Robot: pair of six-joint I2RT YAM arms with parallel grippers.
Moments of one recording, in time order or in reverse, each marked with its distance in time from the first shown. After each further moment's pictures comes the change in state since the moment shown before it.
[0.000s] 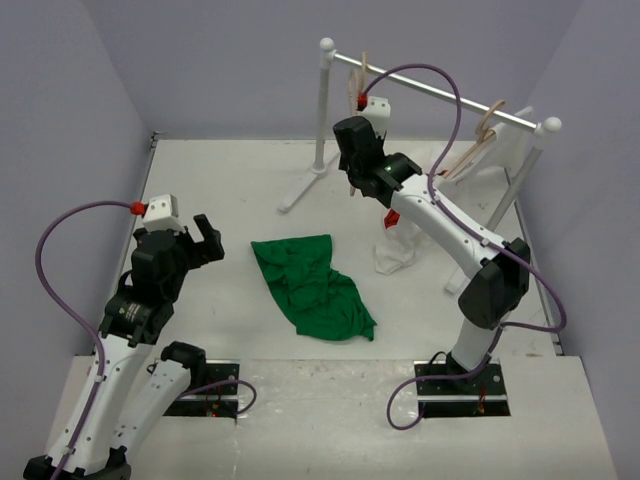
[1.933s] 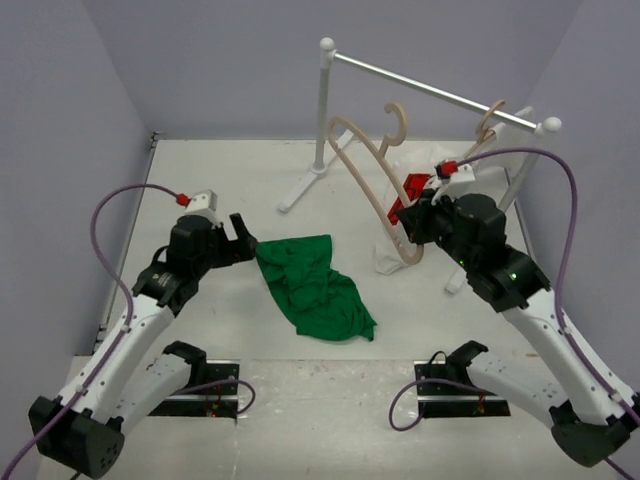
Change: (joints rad) left arm -0.066 0.231 -0.067 0.122 0.206 -0.130; right arm -0.105 -0.893 -0.692 0.061 -0.549 -0.164
